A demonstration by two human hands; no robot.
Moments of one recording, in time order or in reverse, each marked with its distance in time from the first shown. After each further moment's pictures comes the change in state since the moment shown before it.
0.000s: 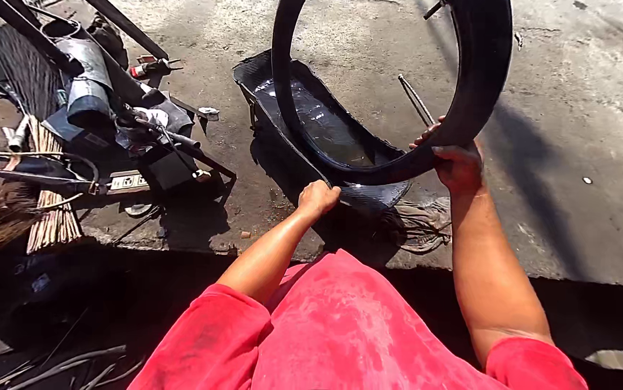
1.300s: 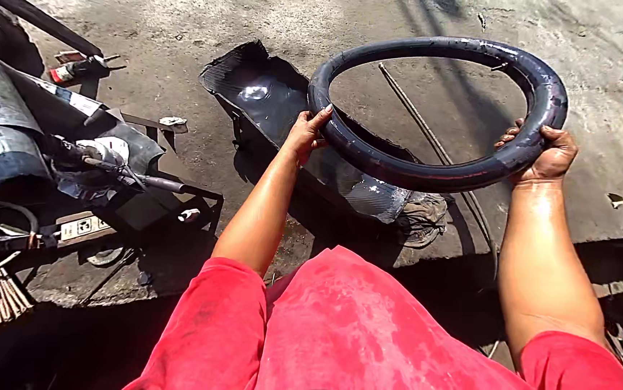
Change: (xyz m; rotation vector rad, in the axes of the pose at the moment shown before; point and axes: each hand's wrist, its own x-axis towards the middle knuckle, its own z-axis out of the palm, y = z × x) left_hand 0.114 0.037 -0.134 -1.226 -0.168 0.384; right_hand 0.016 -0.059 -0.069 0.107 0.655 0.023
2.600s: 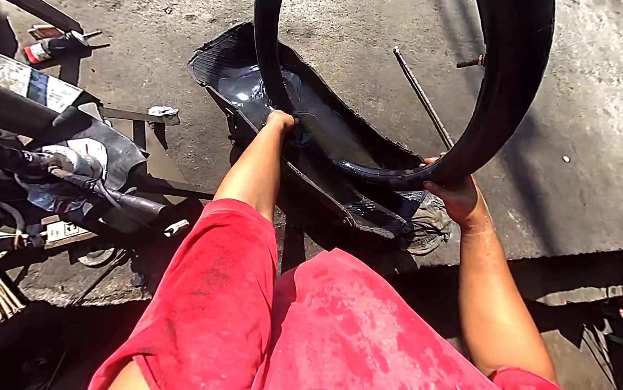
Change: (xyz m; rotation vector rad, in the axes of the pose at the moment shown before) left_hand 0.119 -0.002 -0.079 1.137 0.334 -0.438; right_hand -0.041 0.118 0.028 -0.684 -0.365 0.019
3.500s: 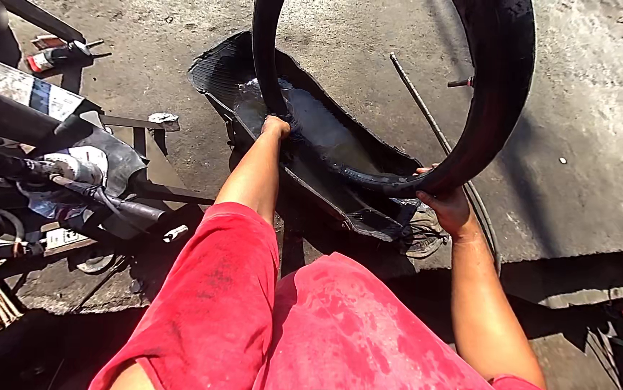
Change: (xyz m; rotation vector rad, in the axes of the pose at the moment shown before) left_hand -0.006 -0.002 -0.004 0.018 0.044 -0.019; right_hand -0.015 0.013 0.009 0.067 0.034 0.030
